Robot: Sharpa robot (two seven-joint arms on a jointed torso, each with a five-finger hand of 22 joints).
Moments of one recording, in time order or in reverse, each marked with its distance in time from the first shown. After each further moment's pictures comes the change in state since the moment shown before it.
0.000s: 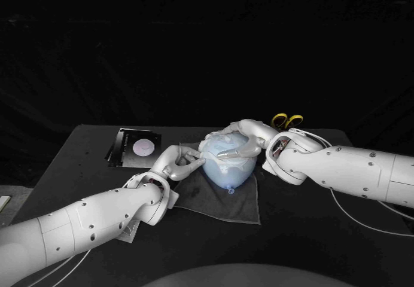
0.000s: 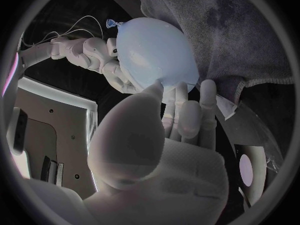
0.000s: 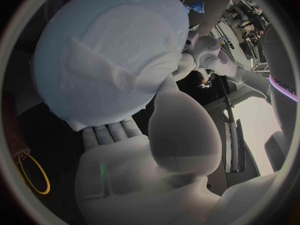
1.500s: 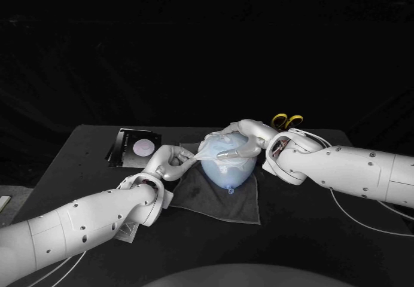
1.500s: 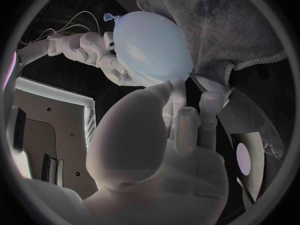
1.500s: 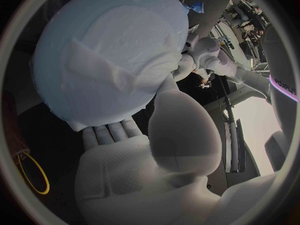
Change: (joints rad) left arm 0.000 -0.045 0.000 0.031 0.031 -0.046 0.001; left_hand 0.063 -0.021 0.272 -0.076 -0.002 0.121 -0.050 0.101 0.012 0.130 -0.046 -0.012 0.001 0.153 -0.056 0.094 0.228 -0.022 0.193 -0.053 0.166 0.247; right arm 0.000 0.000 0.000 0.000 0.001 0.002 -0.001; right_hand 0.000 0.000 0.000 0.000 0.000 0.002 0.002 0.000 0.000 0.000 0.000 -0.003 0.000 0.000 0.000 0.000 -0.001 0.000 0.000 0.000 0.000 0.000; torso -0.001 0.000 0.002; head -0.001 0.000
